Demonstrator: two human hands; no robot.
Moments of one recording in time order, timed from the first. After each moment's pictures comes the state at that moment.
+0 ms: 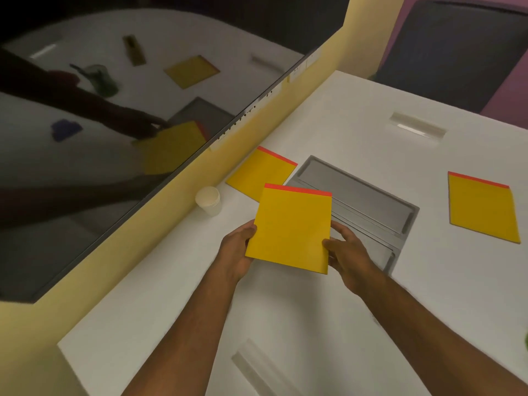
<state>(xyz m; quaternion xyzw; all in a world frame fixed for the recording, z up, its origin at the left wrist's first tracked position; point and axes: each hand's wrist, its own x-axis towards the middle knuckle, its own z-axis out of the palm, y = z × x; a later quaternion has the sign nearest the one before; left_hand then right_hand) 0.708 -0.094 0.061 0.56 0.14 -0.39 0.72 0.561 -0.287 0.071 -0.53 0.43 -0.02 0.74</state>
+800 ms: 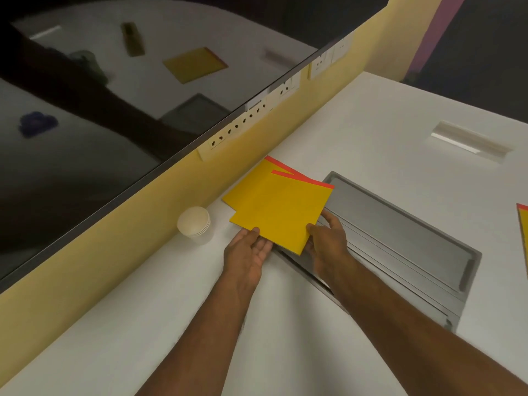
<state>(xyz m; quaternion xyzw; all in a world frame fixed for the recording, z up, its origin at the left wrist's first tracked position) 0.799 -0.166 -0.034 0.41 0.25 -0.27 0.83 0.742 -0.314 -0.011 -0.43 0.44 -0.11 0.78</state>
